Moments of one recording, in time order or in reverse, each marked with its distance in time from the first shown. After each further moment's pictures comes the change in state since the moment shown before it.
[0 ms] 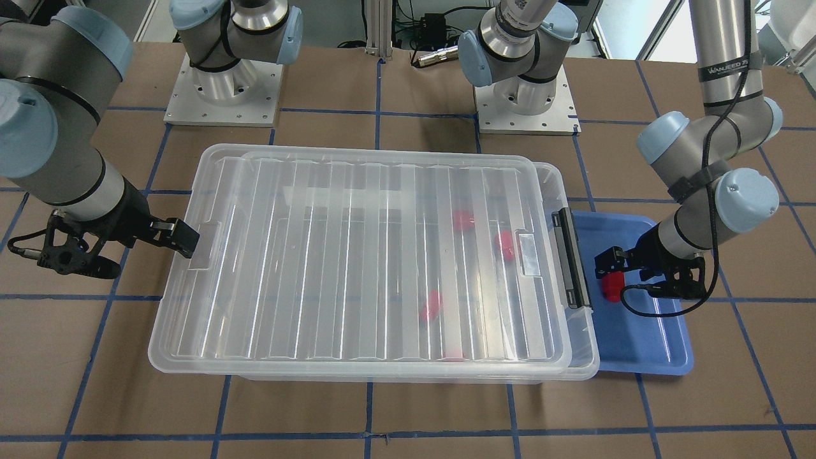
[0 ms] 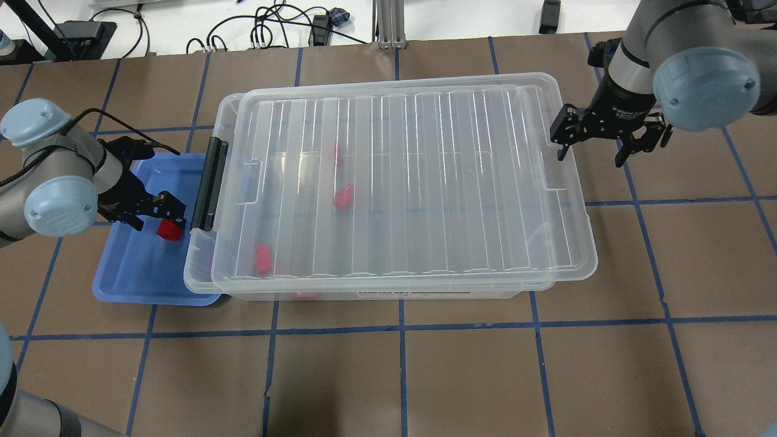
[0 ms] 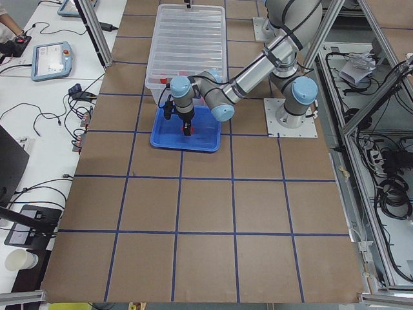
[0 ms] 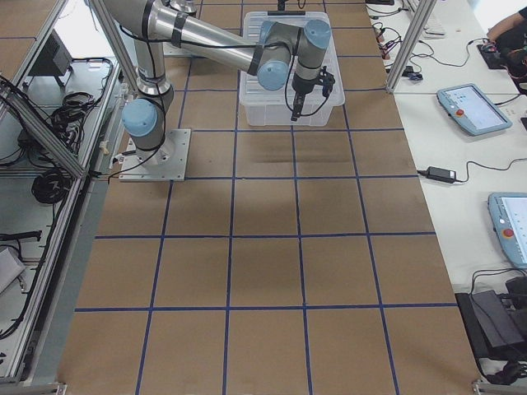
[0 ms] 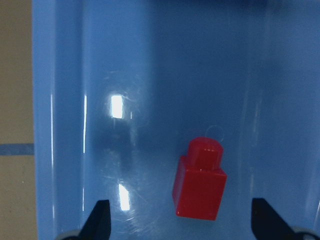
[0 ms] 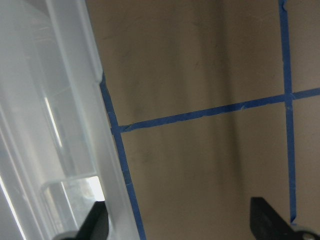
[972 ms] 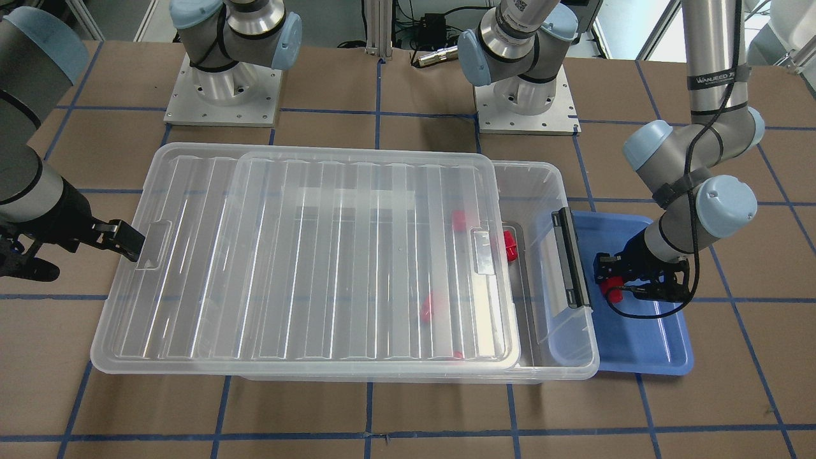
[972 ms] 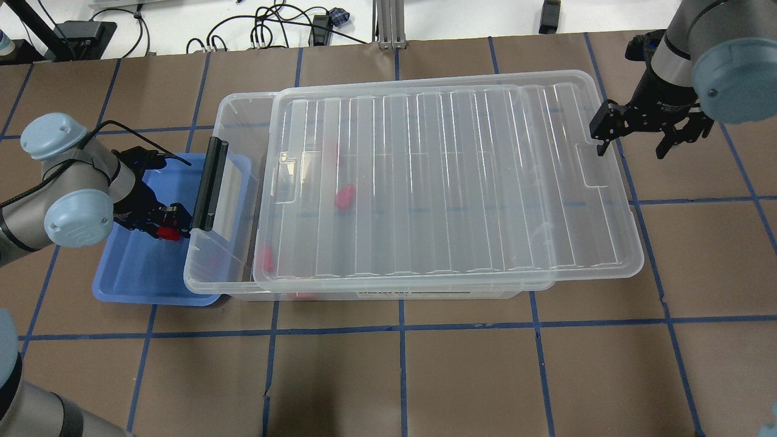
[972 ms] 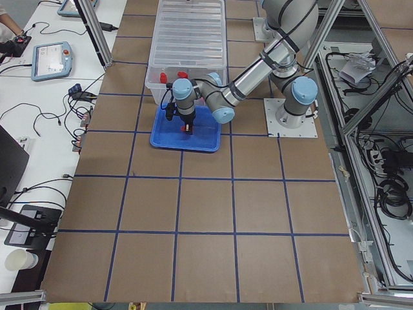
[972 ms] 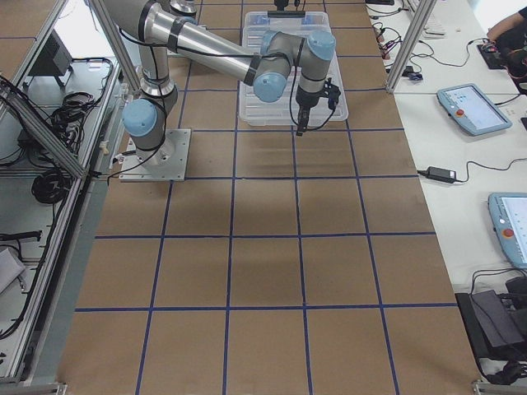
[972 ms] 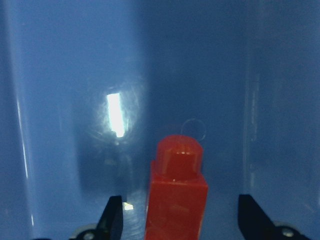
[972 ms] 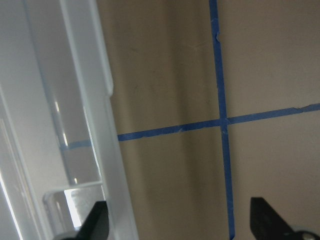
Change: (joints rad) left arm -0.009 -0.021 -0.035 0.077 0.002 0.023; right arm -0.111 0.003 -0.011 -0.035 -0.054 -0.157
